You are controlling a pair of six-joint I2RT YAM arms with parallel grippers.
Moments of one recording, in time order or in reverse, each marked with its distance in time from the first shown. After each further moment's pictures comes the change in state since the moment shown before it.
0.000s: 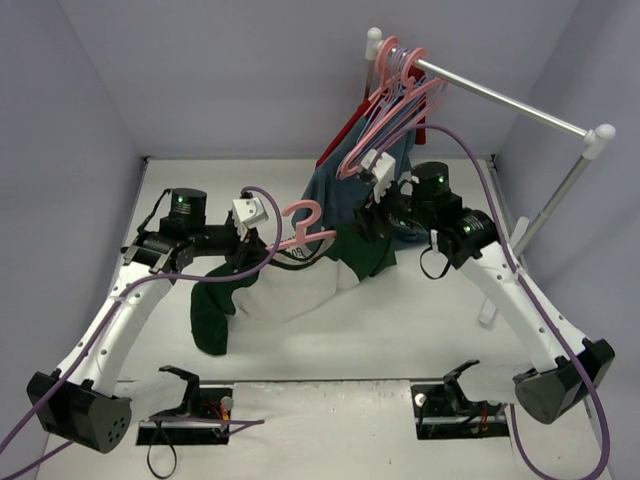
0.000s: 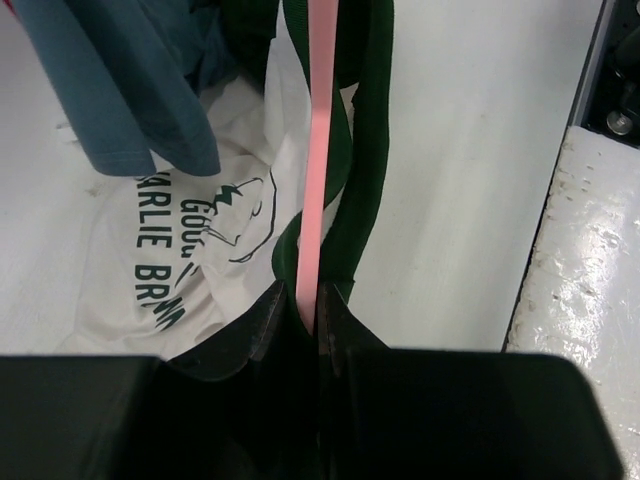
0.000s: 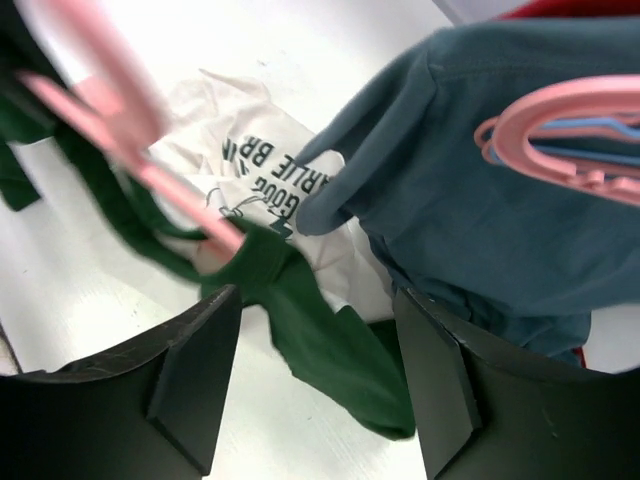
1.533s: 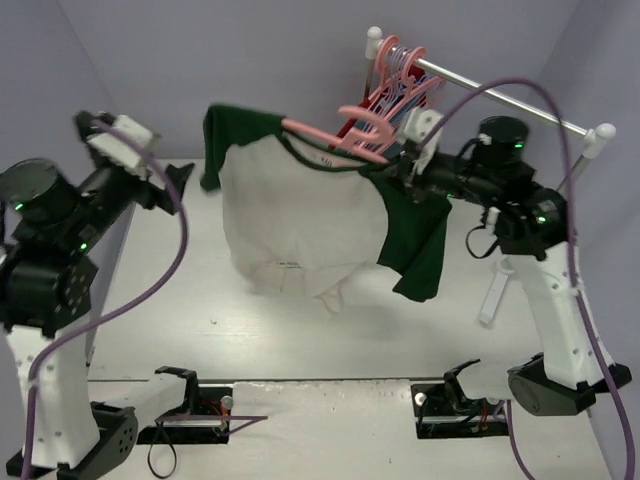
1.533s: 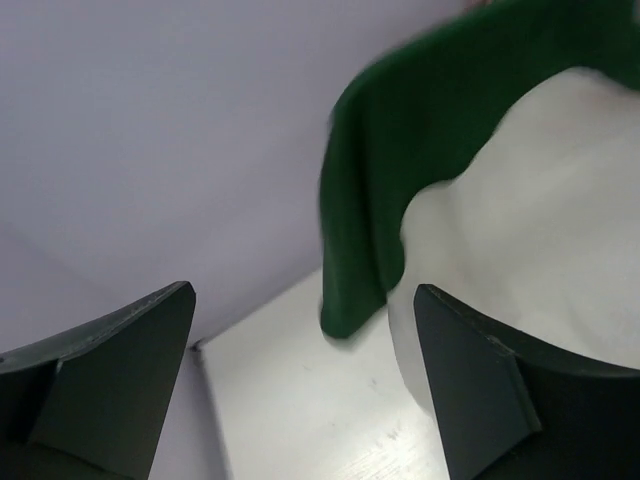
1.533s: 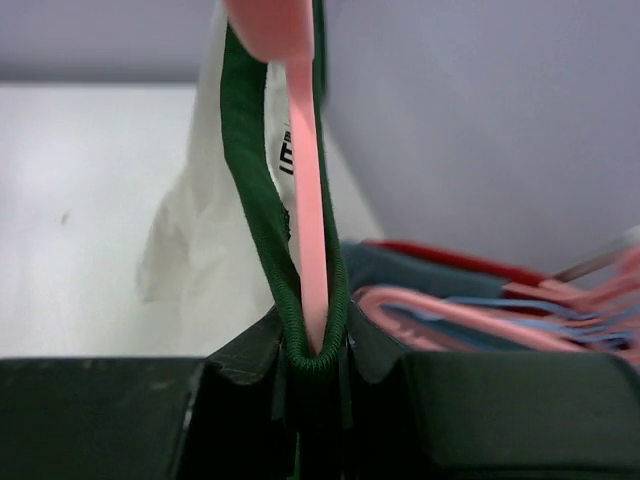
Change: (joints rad) left arm 0.146 -0.072 0.748 -0.106 -0.499 -0.081; right arm -0.055 0.054 0.551 -0.252 -0.193 -0.209
